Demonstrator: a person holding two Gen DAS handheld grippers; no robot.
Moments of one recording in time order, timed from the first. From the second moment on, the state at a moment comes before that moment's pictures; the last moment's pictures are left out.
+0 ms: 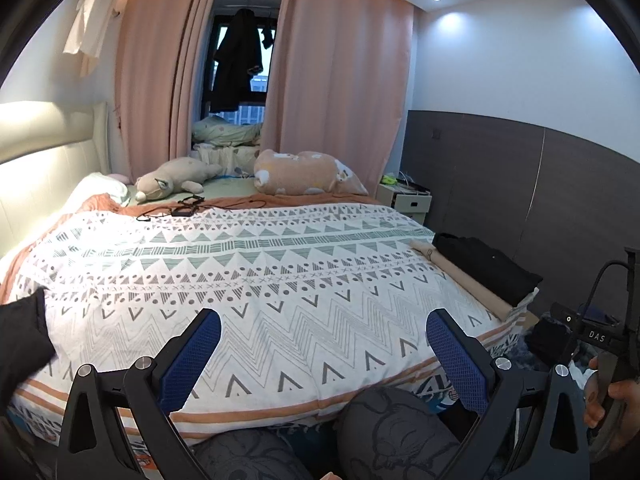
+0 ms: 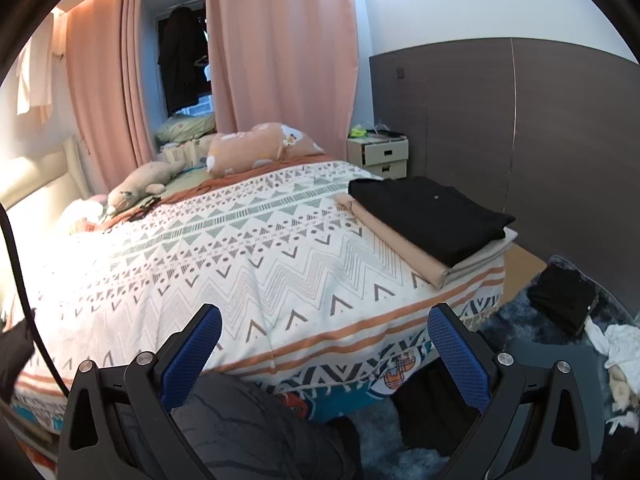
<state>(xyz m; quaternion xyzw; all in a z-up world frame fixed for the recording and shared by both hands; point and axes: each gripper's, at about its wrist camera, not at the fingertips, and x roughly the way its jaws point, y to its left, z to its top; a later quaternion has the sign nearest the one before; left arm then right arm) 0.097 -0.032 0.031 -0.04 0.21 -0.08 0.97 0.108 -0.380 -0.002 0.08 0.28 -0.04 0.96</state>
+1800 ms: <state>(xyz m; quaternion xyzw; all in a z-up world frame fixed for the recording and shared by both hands) 0.080 -0.030 0.034 -0.03 0.20 -0.08 0.98 0.101 -0.383 0.007 0.08 0.26 -0.06 0.96</state>
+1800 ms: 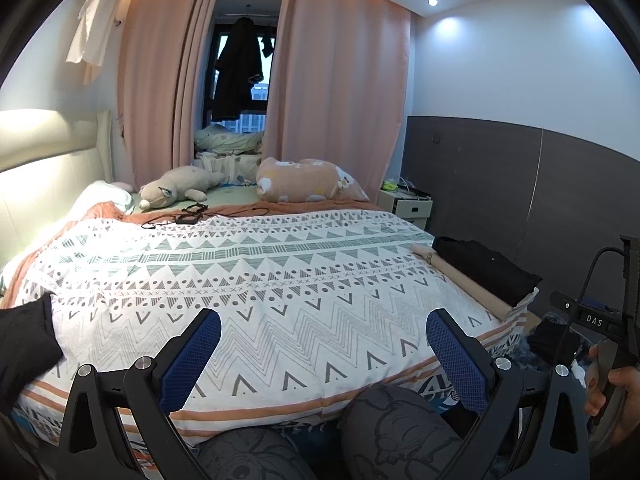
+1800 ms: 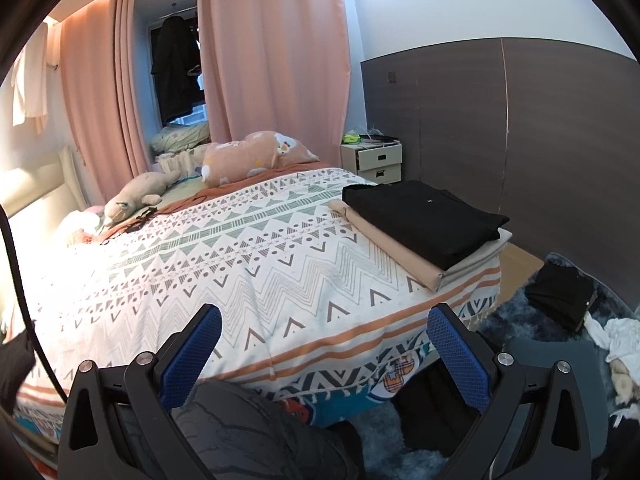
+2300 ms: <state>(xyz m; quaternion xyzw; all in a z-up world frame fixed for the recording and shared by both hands) 0.073 -0.031 0.037 -0.03 0.19 -0.08 0.98 0.100 -0.383 0.007 0.08 0.26 -0.06 0.96</state>
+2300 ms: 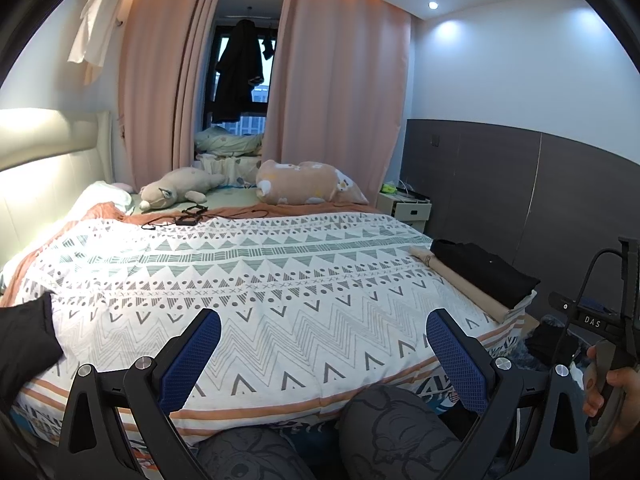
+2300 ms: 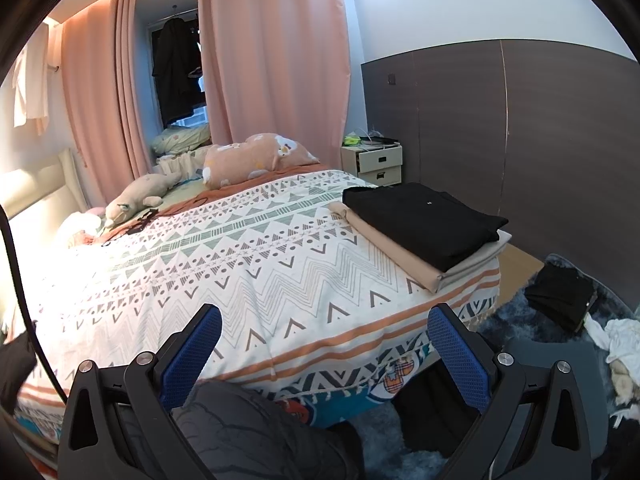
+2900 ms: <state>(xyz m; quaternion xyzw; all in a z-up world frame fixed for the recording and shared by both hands) 0.067 -0.031 0.040 -0.04 0.19 -0.07 0.98 0.099 -0.382 0.008 0.08 0.26 -0.06 0.96</state>
